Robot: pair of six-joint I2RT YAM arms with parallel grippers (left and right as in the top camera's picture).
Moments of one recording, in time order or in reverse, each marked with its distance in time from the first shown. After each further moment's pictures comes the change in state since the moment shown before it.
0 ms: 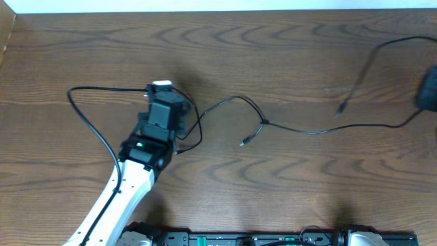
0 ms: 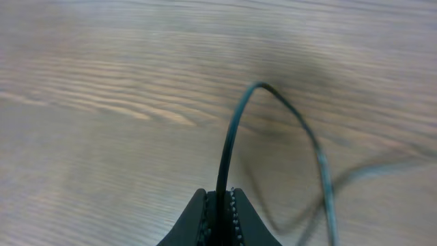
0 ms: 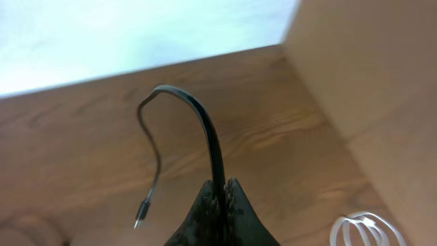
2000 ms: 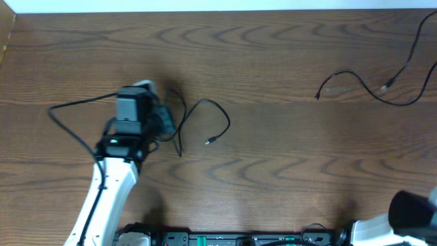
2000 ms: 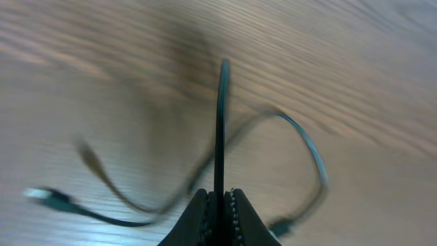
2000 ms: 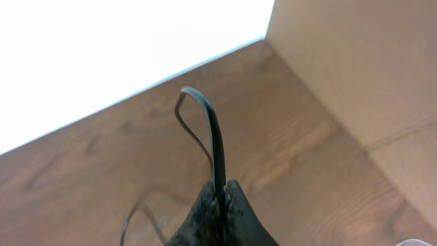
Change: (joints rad) left arm 0.209 0.000 0.000 -0.025 0.534 -0.091; right arm -0.240 0.446 0.124 0.255 -0.125 0.039
